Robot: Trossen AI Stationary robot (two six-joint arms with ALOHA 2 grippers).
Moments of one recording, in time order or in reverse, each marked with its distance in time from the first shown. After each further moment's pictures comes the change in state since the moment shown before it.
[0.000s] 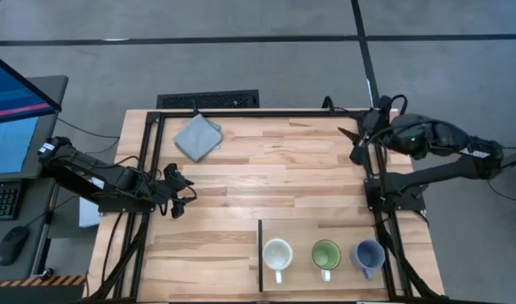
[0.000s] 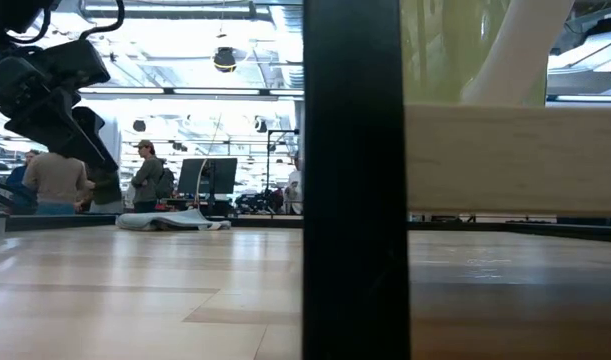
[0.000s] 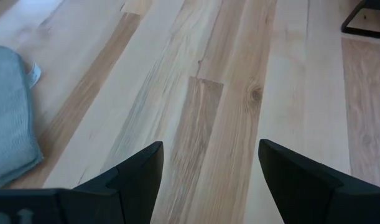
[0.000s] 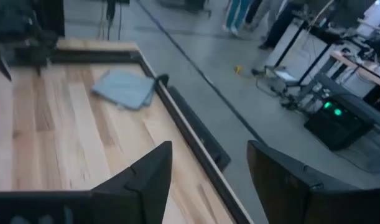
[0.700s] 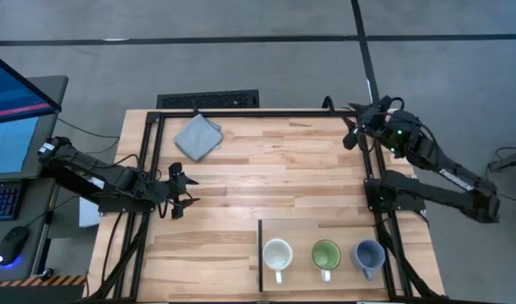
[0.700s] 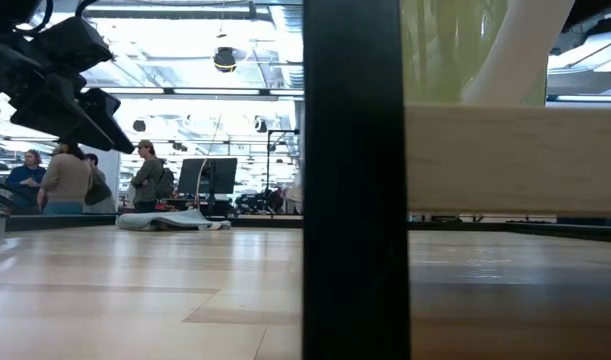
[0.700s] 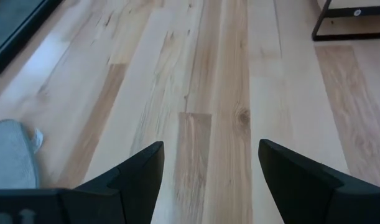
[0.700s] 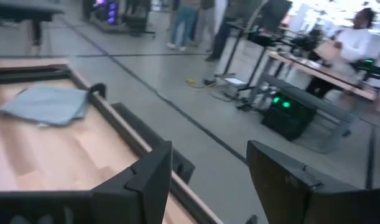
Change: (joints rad) left arm 0.000 0.000 0.000 0.120 0.000 0.249; right arm -0.586 -0.227 -0.494 0.522 -0.357 -0.152
